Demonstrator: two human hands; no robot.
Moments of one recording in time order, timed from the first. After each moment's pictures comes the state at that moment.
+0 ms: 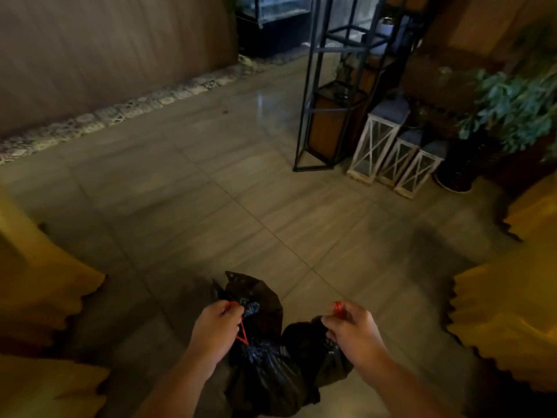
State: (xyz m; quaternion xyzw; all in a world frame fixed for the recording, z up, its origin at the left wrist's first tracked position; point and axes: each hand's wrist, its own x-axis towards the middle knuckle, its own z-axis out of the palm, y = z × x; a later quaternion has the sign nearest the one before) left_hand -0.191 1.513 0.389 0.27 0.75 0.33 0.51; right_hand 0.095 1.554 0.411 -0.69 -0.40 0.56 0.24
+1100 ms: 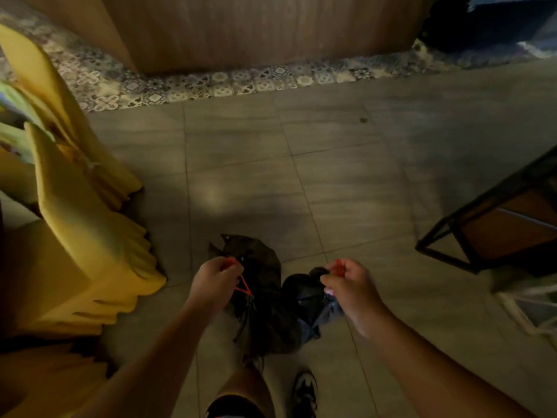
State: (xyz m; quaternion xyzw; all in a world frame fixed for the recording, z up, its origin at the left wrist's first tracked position) left_hand -0.627 1.992 0.402 0.07 0.81 0.45 0.36; right_hand -0.403 2.176 0.404 -0.52 -0.60 0.60 0.12
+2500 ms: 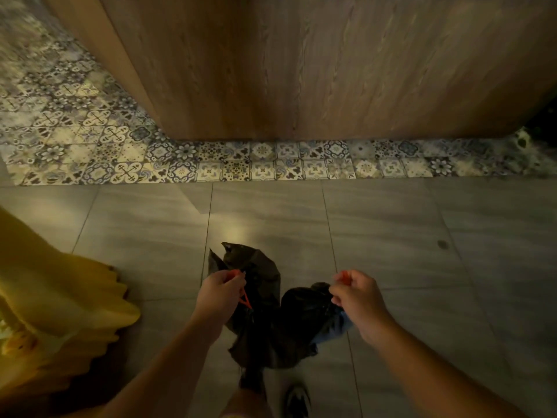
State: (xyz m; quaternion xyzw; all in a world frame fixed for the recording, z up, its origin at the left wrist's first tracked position) left_hand -1.363 2.516 0.380 -0.05 0.79 0.51 0.34; right_hand -1.180 2.741 0.396 -0.49 -0.63 0.60 0.07
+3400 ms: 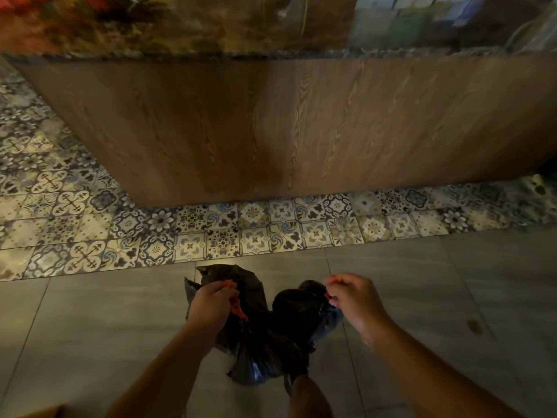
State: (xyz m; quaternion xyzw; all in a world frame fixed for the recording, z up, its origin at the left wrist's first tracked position) left_hand -1.808 2.809 0.358 -0.09 0.75 0.54 0.37; right_hand -1.611 3.035 0.389 -0.49 -0.64 0.59 0.06
